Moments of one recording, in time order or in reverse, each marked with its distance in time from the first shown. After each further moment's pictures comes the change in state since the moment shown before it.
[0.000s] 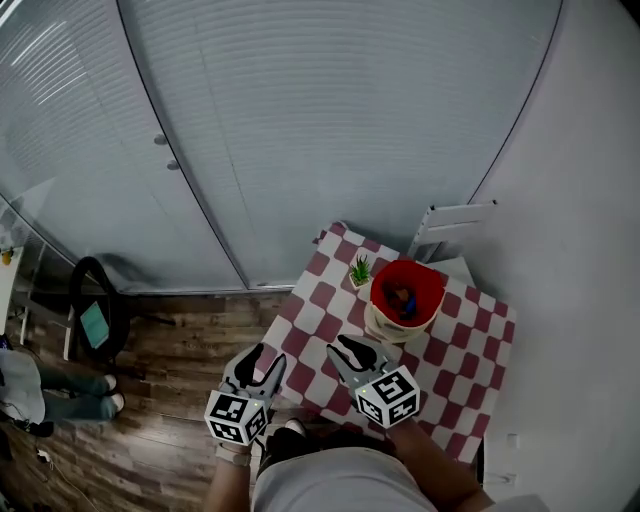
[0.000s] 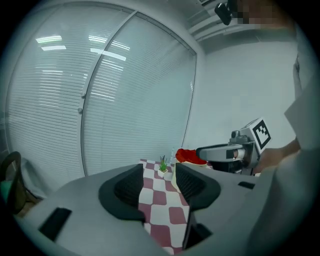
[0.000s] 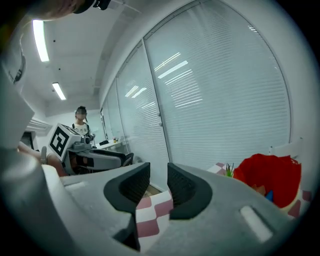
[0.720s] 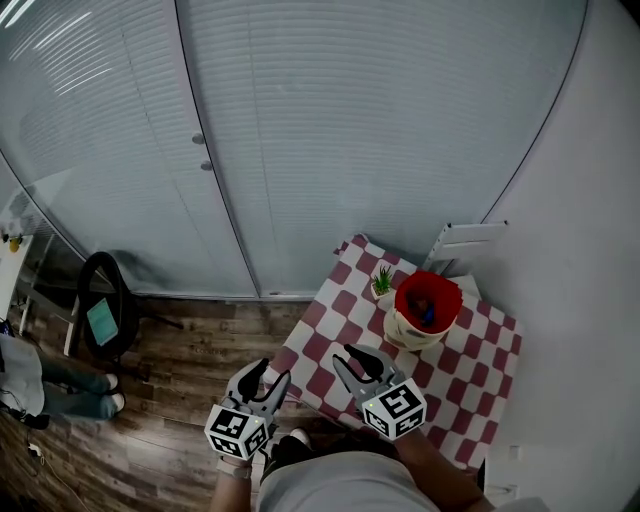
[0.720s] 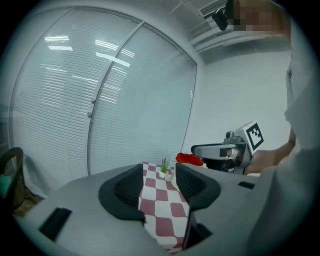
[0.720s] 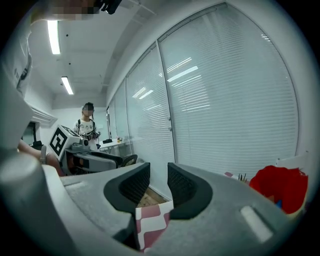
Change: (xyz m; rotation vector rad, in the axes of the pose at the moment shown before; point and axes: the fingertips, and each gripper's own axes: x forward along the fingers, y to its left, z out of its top) left arm -0.068 0.027 -0.003 -0.032 -0.073 -0.023; right arm 0.017 0.065 0.017 -0.096 -0.034 0.026
